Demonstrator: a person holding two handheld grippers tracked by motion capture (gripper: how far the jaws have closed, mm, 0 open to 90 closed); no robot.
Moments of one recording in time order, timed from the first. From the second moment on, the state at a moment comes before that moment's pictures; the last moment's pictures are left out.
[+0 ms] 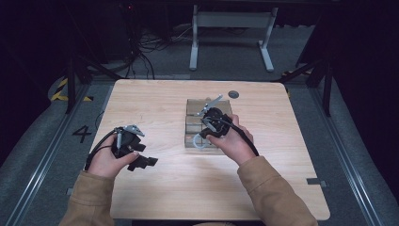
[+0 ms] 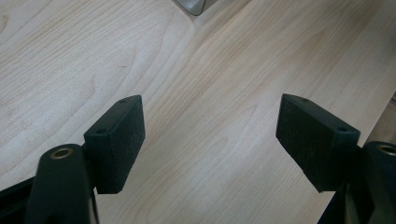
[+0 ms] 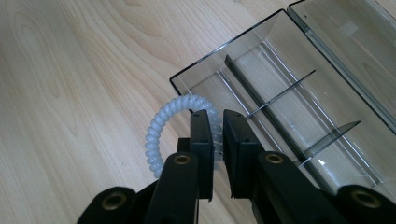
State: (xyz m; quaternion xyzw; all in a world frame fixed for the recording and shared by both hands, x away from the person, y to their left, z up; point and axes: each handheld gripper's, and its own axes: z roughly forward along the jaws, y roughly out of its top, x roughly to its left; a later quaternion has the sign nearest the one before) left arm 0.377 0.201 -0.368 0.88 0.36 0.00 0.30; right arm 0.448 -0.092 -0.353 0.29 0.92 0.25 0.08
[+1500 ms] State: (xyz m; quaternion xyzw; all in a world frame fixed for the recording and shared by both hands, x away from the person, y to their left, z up) left arm 0.369 0.209 -0.370 0.88 0.36 0.00 0.30; right arm 0.490 -0.077 -0.385 0.33 0.90 0.25 0.09
